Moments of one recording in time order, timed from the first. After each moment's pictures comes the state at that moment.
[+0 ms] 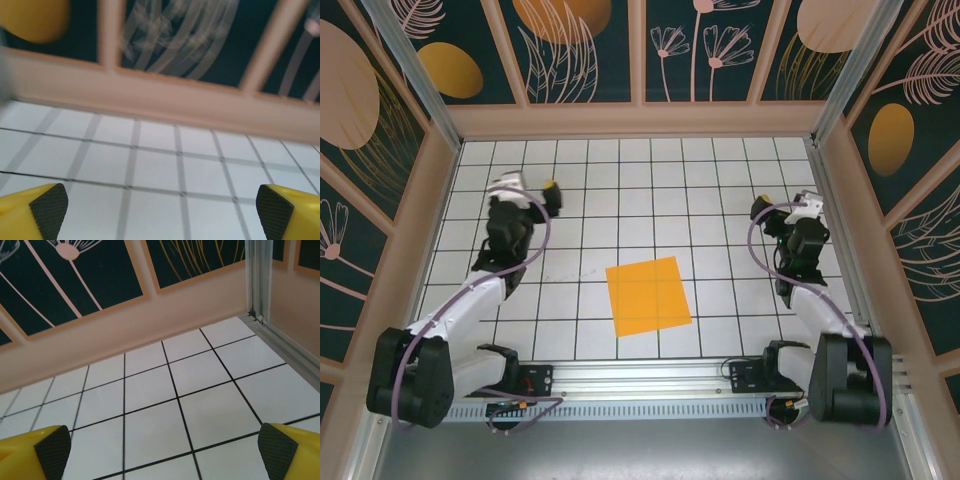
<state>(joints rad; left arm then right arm) -0.31 1.17 0.61 0.36 -0.20 -0.27 -0.06 1.04 0.39 0.47 -0.02 0.30</state>
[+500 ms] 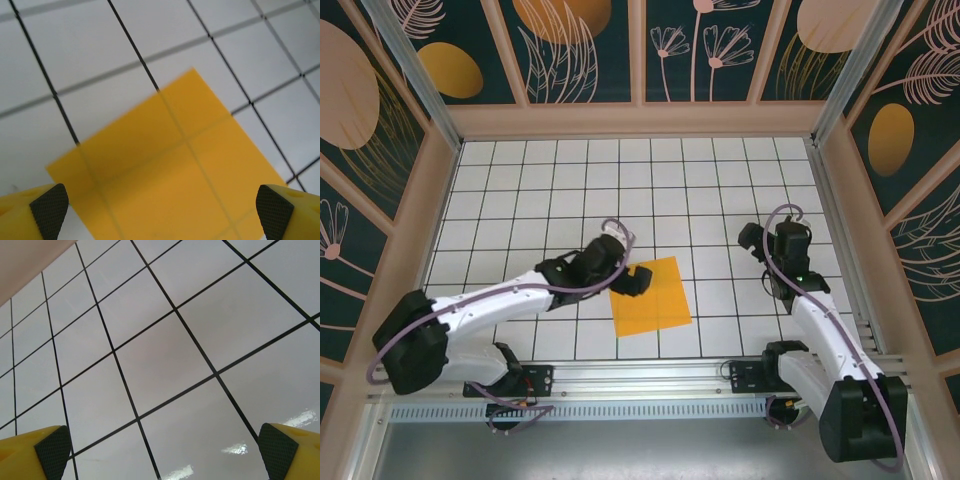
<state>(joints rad) -0.95 1.36 0.80 -0.30 -0.11 -0.51 0.10 0.90 0.48 -0.24 0.10 0.61</state>
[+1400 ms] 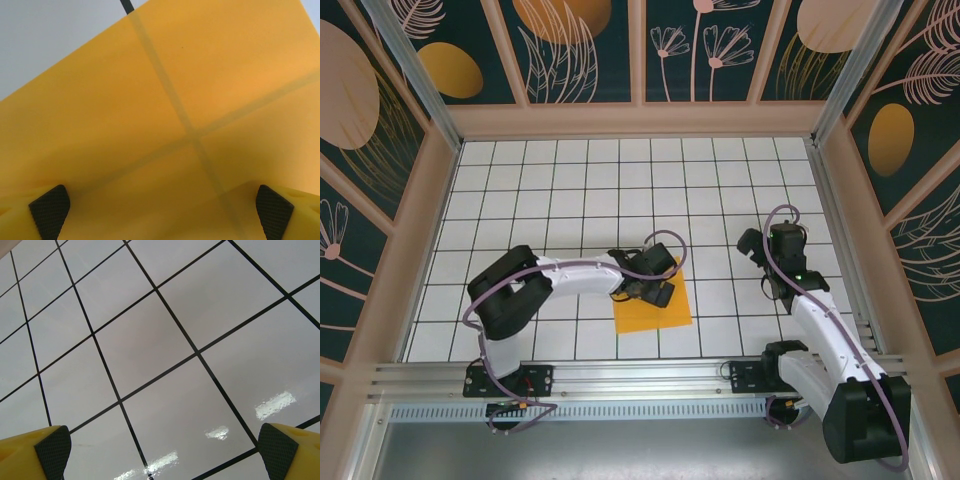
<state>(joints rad) -1.01 1.87 1.11 -0.46 -0.15 -0.56 0.13 0.90 0.50 -0.35 0.15 0.63</state>
